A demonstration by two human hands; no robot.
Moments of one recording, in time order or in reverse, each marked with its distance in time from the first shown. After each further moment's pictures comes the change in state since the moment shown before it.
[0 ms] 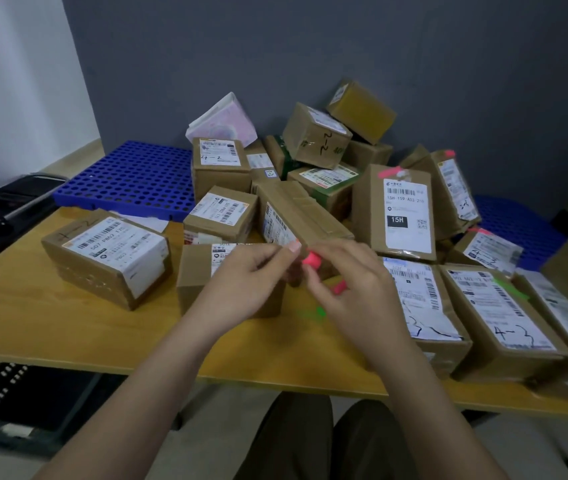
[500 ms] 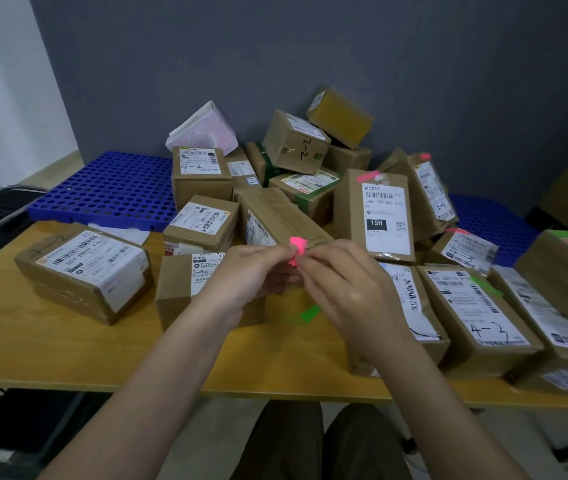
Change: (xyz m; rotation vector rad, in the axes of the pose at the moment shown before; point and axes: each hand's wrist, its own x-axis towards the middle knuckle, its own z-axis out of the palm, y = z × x) left_hand 0.022 0.023 0.022 -0.509 0.012 -0.366; right_hand 0.005 0.017 -0.017 -0.265 0.092 -0.362
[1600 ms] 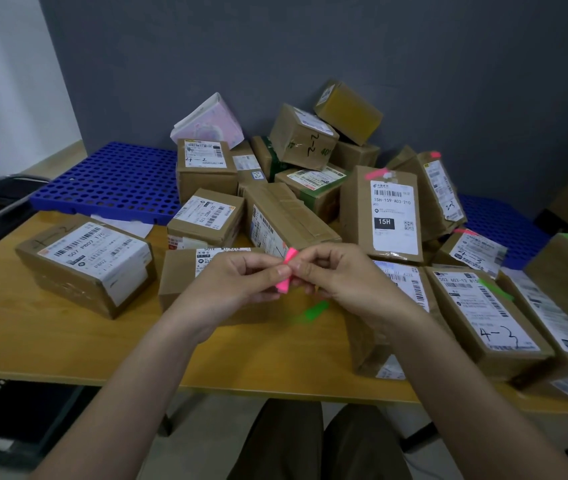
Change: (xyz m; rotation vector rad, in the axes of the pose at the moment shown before) left_hand -0.006 -0.015 -0.035 0.094 -0.164 0.126; right_hand 0.033 0.000 -0.002 1.127 -0.535 0.901
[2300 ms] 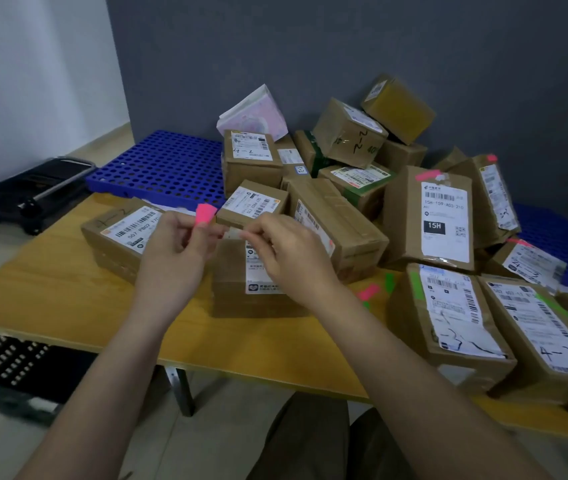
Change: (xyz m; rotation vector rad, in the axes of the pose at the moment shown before) left_hand -0.019 -0.012 -0.084 0.120 0.692 0.254; right_hand 0.069 0.006 0.098 -0.685 0.233 -0.705
